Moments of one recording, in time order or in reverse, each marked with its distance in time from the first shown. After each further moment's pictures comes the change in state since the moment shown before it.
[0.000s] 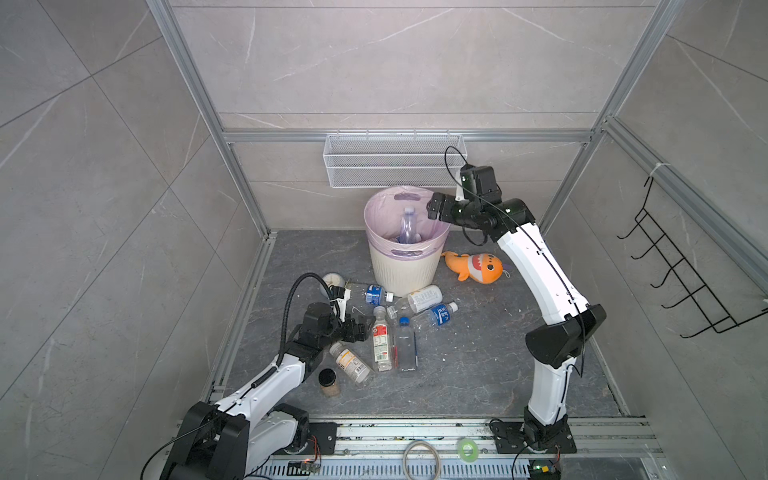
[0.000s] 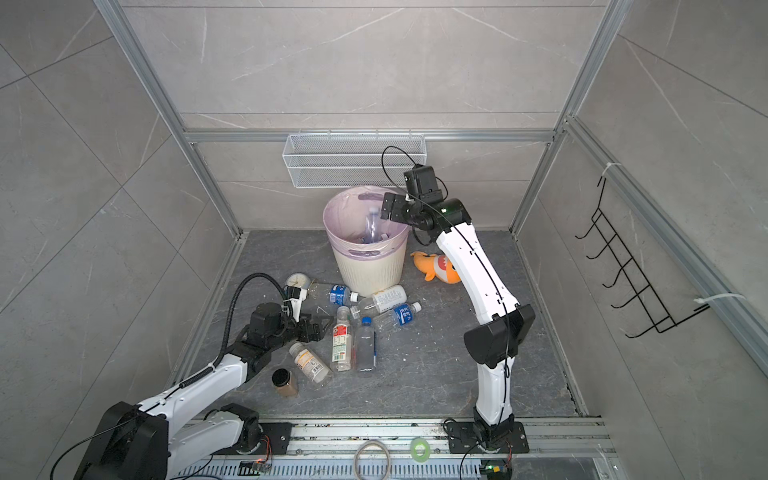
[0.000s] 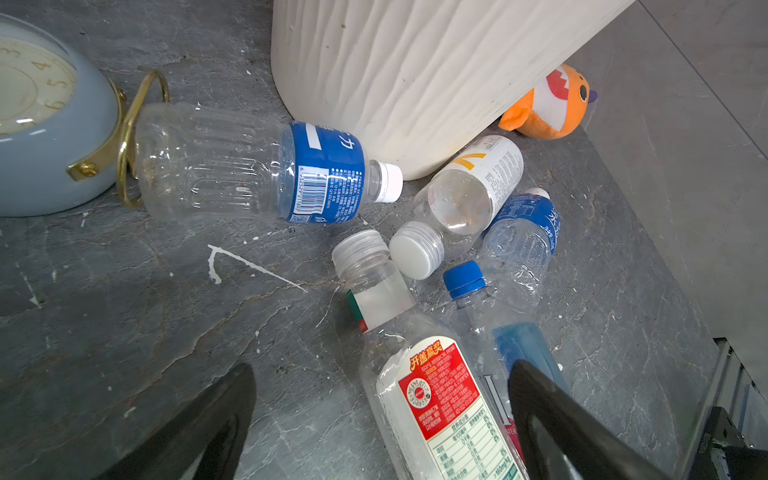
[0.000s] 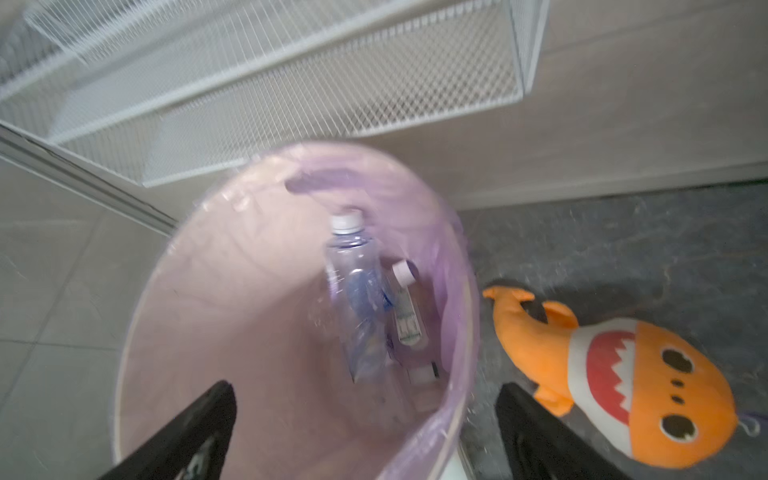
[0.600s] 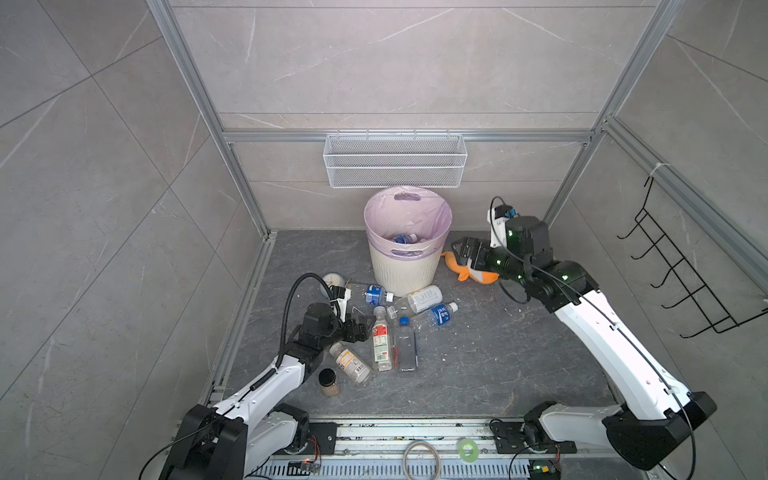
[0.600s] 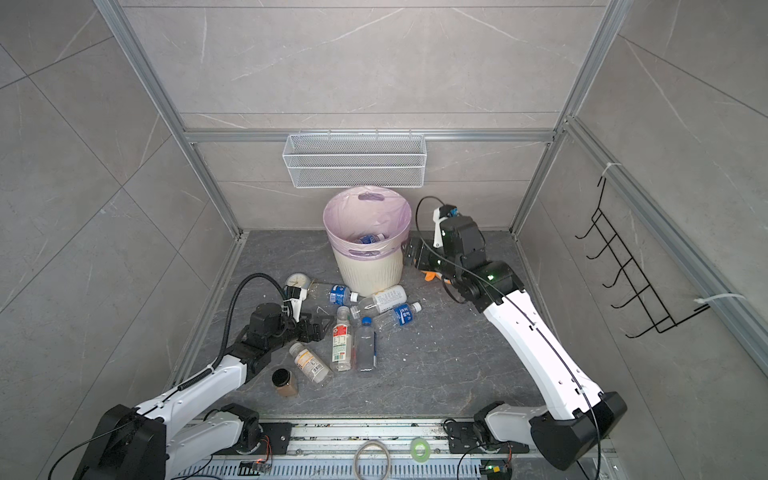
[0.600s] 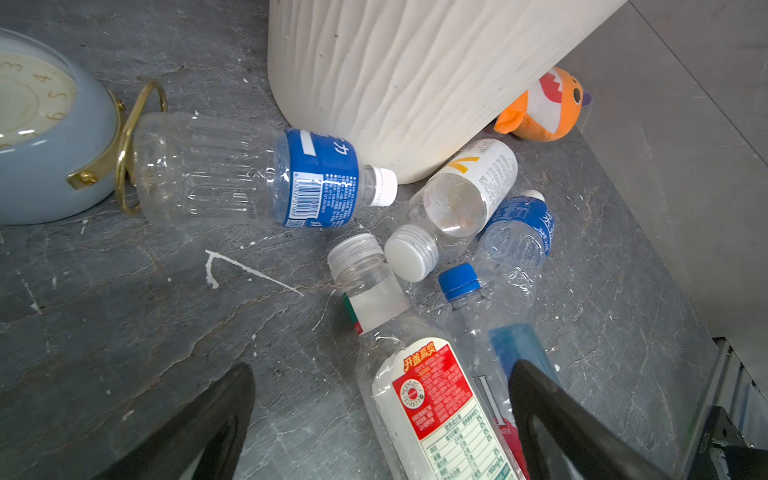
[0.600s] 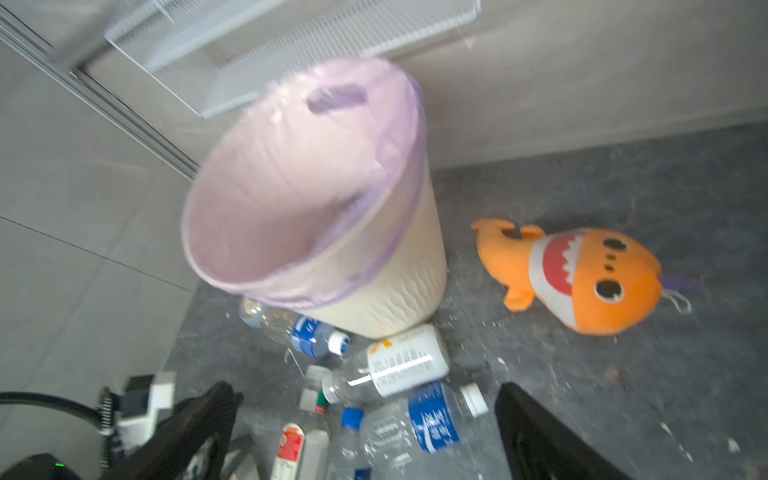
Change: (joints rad) left arm -0.027 -0.022 0.000 -0.002 -0.011 0.000; right arm 0.020 -0.671 -0.849 0.233 -0.039 0.000
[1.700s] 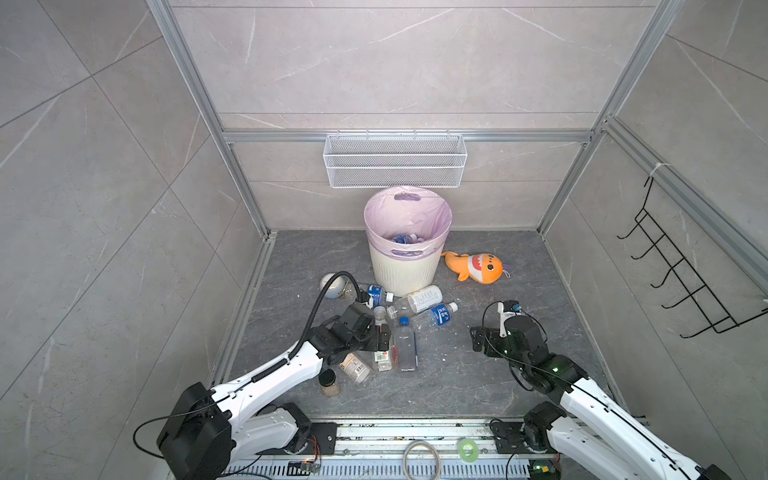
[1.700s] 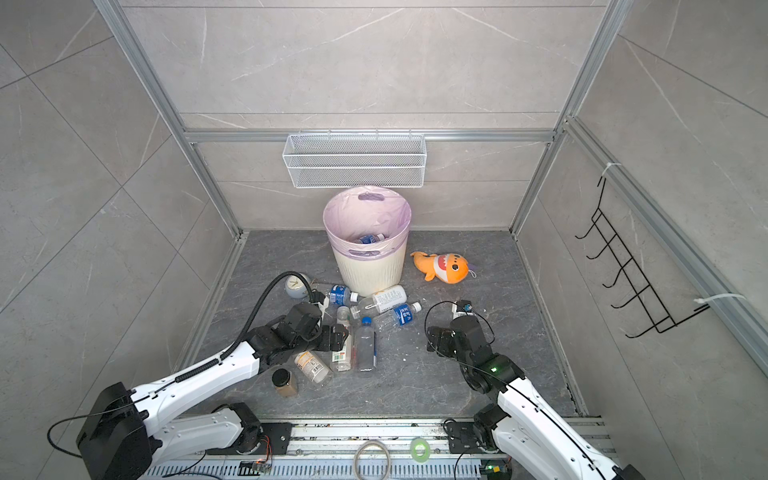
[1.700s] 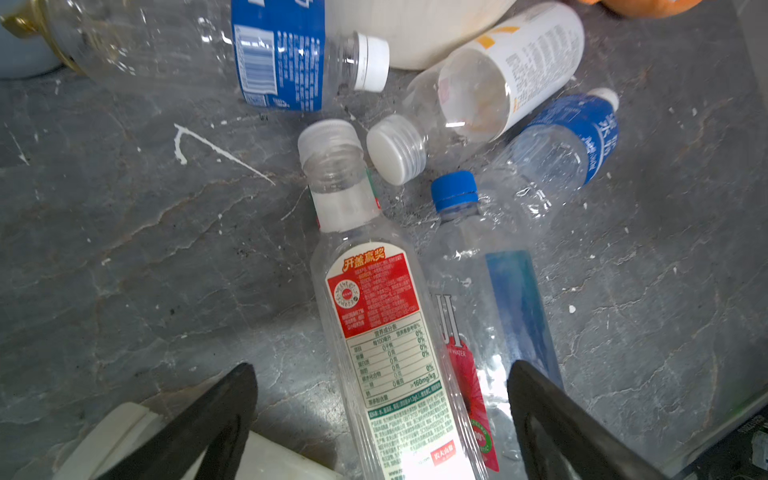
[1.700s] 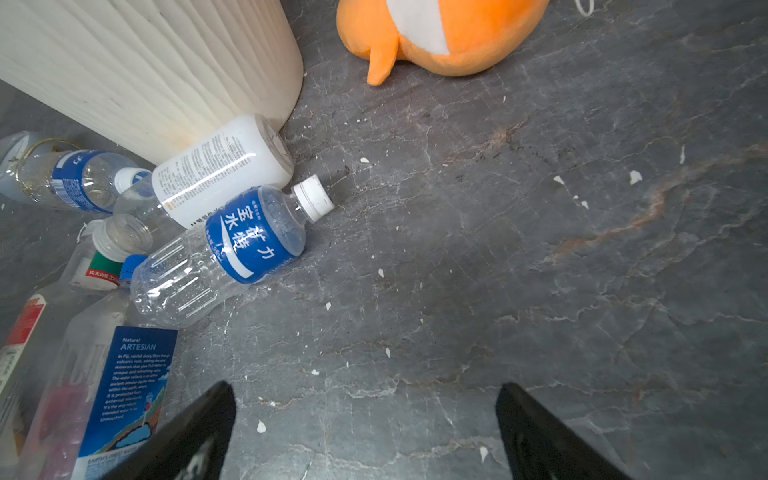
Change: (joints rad) left arm -0.380 0.103 0.300 -0.559 -0.399 -0.248; right arm 0.012 -0.536 -0.968 0.270 0.138 0.023
